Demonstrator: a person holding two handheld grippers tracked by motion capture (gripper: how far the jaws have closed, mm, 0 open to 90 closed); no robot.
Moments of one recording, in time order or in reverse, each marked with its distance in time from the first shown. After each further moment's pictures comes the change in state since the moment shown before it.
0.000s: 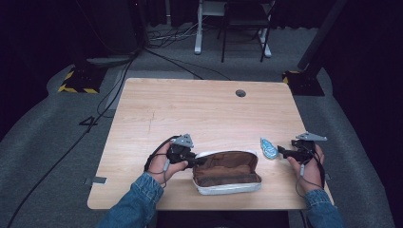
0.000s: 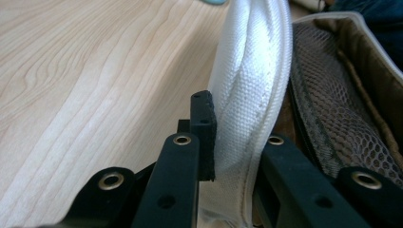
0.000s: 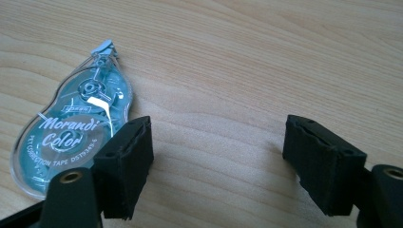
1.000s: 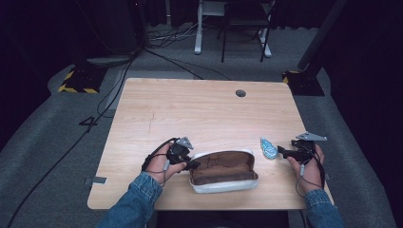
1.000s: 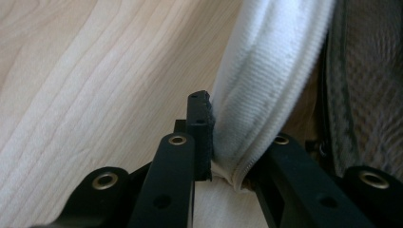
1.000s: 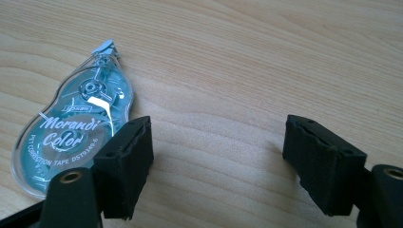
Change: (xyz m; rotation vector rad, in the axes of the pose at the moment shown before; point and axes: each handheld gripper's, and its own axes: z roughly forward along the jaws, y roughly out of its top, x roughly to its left) left arm 0.008 -0.011 0.006 0.171 0.075 -0.097; right arm 0.000 0.000 0.000 0.002 0.001 0.000
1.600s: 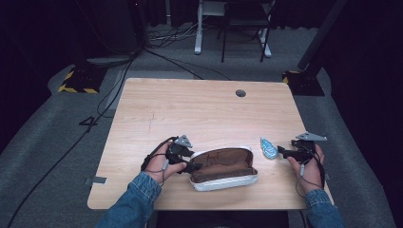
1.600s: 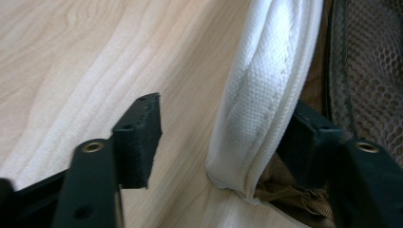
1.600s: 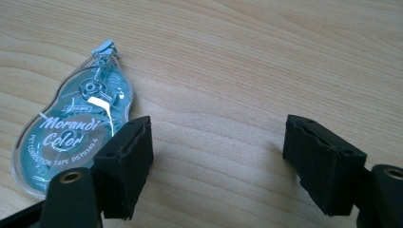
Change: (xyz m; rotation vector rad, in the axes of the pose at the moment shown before) left arm 0.000 0.001 -0.005 -0.071 0.052 0.021; right arm 0.000 0.000 0.000 0.000 0.000 0.000
